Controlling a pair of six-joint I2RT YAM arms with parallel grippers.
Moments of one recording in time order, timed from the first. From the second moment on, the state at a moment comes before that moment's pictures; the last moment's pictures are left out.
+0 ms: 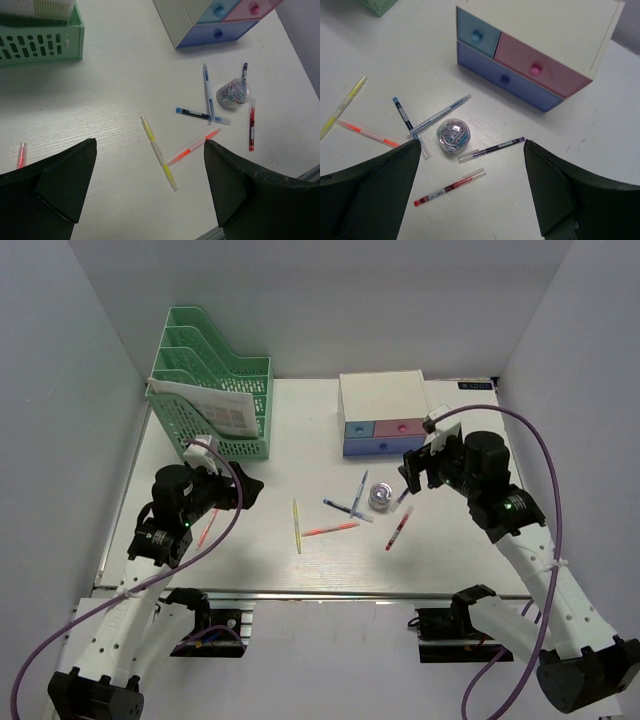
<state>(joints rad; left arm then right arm) -0.23 0.72 0.69 -0.31 0.27 -0.31 0.37 0.90 0.98 -0.45 -0.17 -0.20</state>
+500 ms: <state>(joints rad) -0.24 0.74 0.64 -0.29 0.27 -0.34 0.34 0.93 0.85 -0.43 -0.27 -0.23</state>
